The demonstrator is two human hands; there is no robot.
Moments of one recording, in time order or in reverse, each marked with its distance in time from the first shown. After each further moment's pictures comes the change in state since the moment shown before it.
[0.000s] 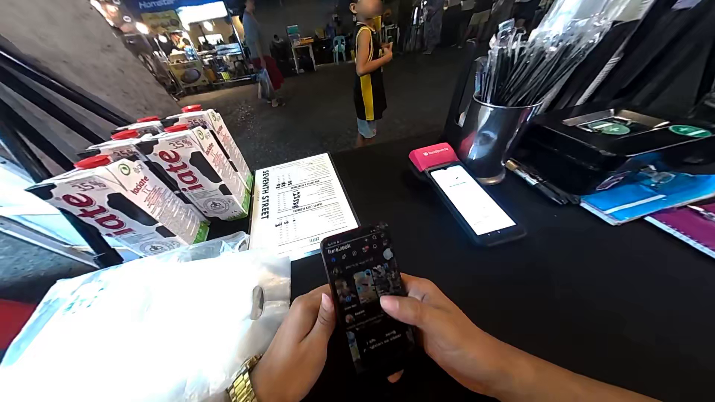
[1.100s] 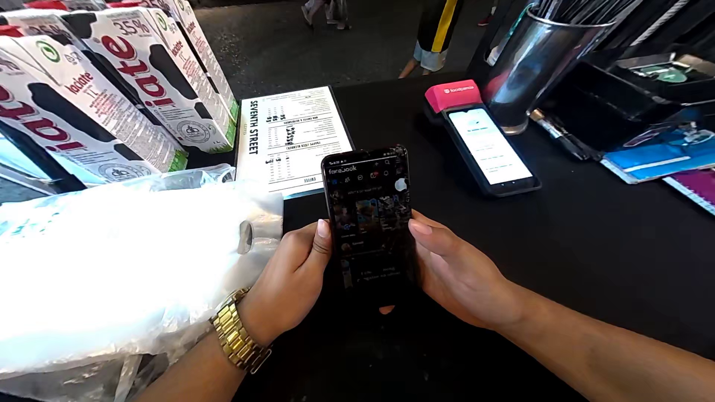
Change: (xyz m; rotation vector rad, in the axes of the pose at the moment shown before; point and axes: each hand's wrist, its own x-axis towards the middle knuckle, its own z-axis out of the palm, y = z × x) left_hand 0.006 0.015 0.000 0.152 0.072 -0.176; right_hand -0.004 -0.009 -0.004 -0.048 -0.058 0.112
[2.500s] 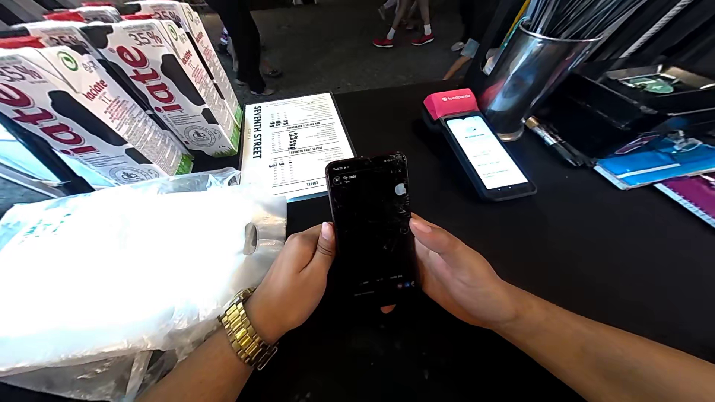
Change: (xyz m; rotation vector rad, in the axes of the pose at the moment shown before) left_hand 0.000 0.000 0.000 0.028 0.010 -0.017; right_hand 0.000 0.001 -0.001 0.001 0.008 0.020
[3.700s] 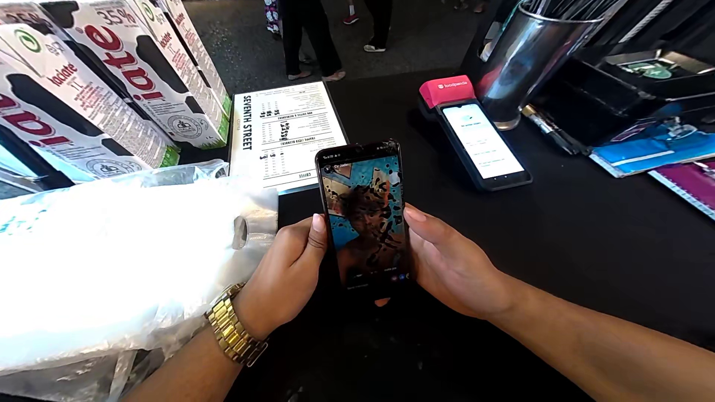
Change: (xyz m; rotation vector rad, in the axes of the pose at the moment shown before) left_hand 0.000 0.001 0.000 -0.003 -0.005 -0.007; right_hand 0.000 0.000 0.001 0.006 -0.001 -0.002
